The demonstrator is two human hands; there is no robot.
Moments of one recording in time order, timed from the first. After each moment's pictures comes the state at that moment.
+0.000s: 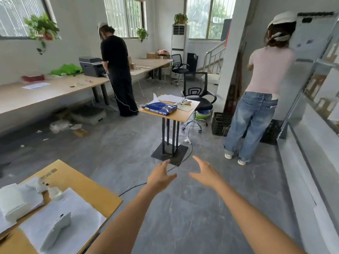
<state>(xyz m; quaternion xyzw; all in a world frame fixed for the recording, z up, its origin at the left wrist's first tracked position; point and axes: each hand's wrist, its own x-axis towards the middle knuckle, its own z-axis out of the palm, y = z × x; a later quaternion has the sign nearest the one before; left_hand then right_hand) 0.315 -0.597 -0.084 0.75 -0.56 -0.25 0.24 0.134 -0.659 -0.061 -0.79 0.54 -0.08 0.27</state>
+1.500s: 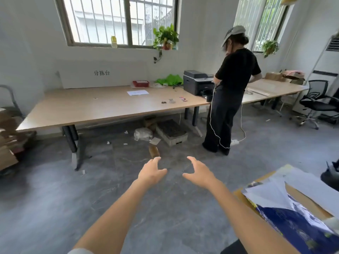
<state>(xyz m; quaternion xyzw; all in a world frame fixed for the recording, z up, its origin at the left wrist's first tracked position) 1.010 -1.094 -0.060 0.91 -0.22 -0.14 0.31 0.896 -1.251 -0.042 -0.92 0.24 0.00 0.30</state>
